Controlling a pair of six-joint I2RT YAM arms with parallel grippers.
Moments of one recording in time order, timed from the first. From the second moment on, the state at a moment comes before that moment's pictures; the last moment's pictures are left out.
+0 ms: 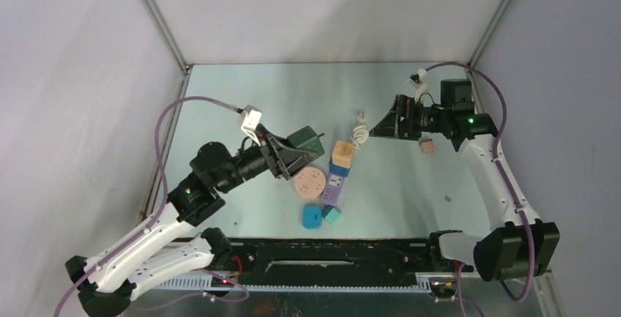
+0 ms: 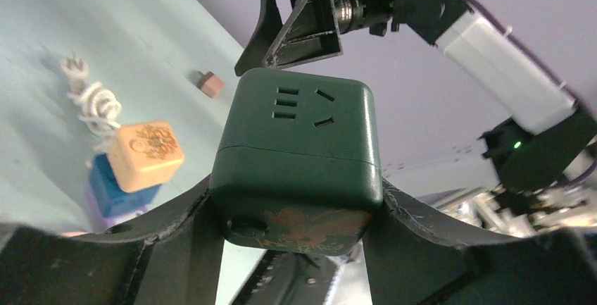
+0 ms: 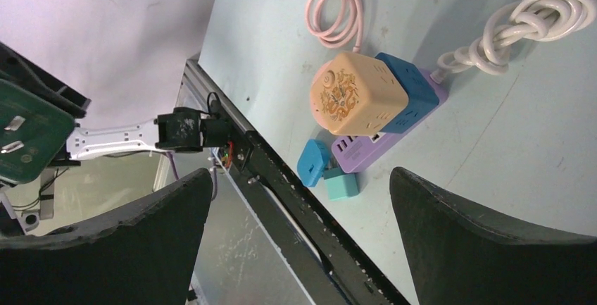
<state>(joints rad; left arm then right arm) -0.84 0.71 0.81 -0.02 0.19 -0.61 0.10 1.23 1.17 -0.69 -0.91 0.31</state>
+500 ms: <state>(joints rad) -0.83 0.60 0.70 0.06 0.10 -1.17 0.14 1.20 1.17 -0.71 -0.89 0.33</state>
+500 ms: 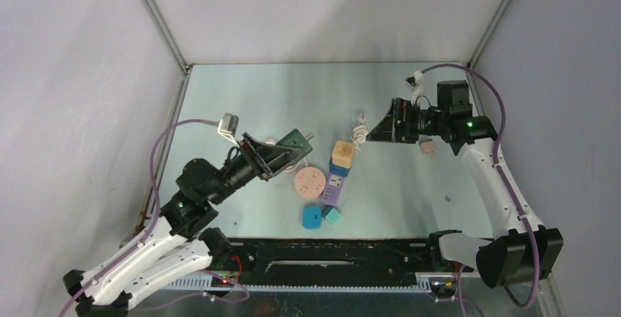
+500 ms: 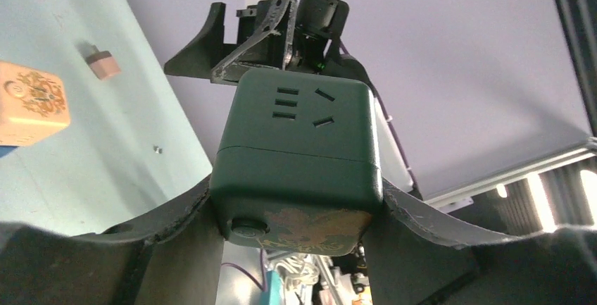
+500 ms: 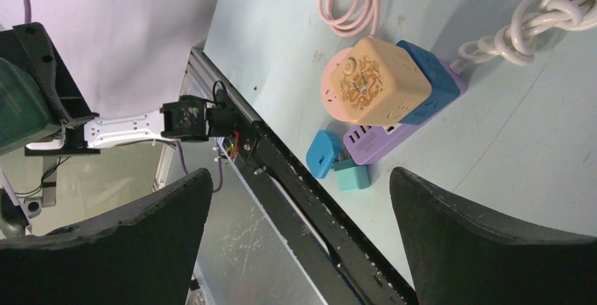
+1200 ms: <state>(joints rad) -0.83 0.45 0.58 0.27 0.33 -1.01 0.16 1.18 1.17 -0.74 -0.89 0.30</state>
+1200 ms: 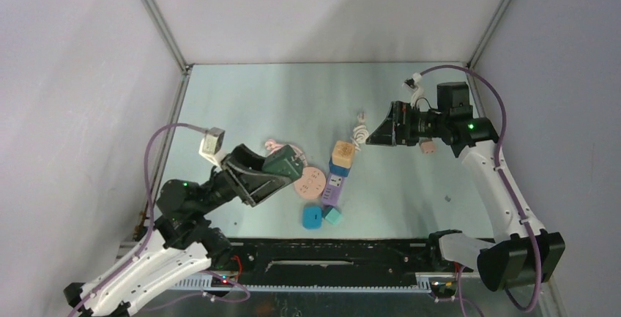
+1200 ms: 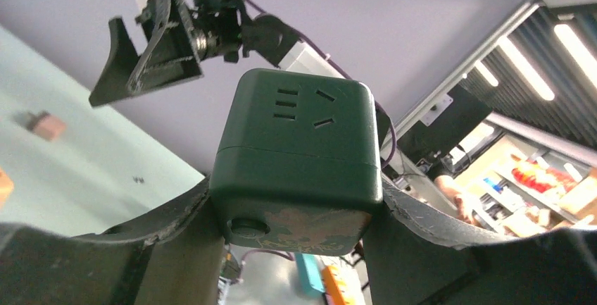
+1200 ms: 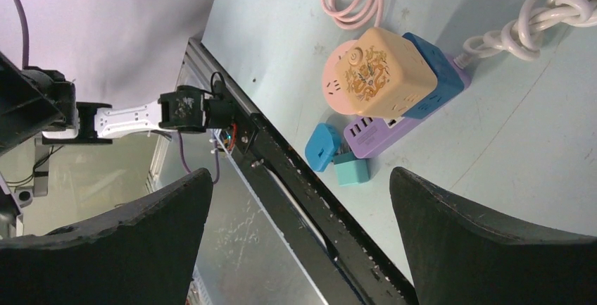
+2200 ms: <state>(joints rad) -0.83 0.67 0.59 -0.02 0.19 -1.68 0.16 1.19 1.14 -0.74 -0.88 0.30</state>
